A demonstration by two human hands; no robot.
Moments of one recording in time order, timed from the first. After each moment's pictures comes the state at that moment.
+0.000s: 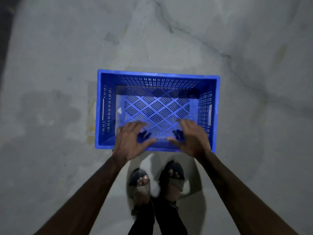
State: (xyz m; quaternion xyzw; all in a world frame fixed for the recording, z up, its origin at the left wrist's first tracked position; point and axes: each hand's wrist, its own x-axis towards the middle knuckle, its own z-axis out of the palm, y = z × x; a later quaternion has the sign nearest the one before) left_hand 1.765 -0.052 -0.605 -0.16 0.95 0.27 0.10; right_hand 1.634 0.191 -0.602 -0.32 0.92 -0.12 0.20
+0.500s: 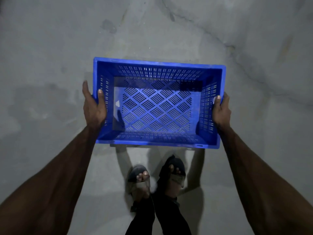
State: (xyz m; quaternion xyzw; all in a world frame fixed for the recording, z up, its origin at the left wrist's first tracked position) left_hand 1.741 -0.159 -0.637 -0.46 0.80 0.38 -0.04; right_hand 1.567 0.231 -0.643 0.09 0.91 -0.36 0.18
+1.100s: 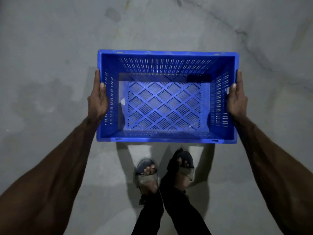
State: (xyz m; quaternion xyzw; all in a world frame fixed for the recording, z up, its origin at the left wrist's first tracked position) left_hand 1.766 -0.181 -0.639 -0.31 0.85 0.43 -0.04; right_hand 1.564 0.243 -0.641 -0.04 0.93 -0.35 0.12
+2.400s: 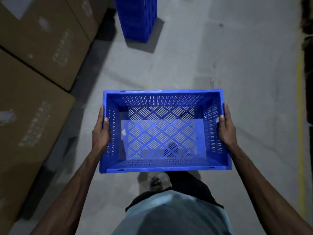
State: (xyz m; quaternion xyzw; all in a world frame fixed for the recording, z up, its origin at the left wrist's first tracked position) left_hand 1.718 -0.216 0.059 -0.31 0.83 0.46 -0.04; right_hand 1.572 0.230 0.053 0.02 0.91 -0.40 0.06
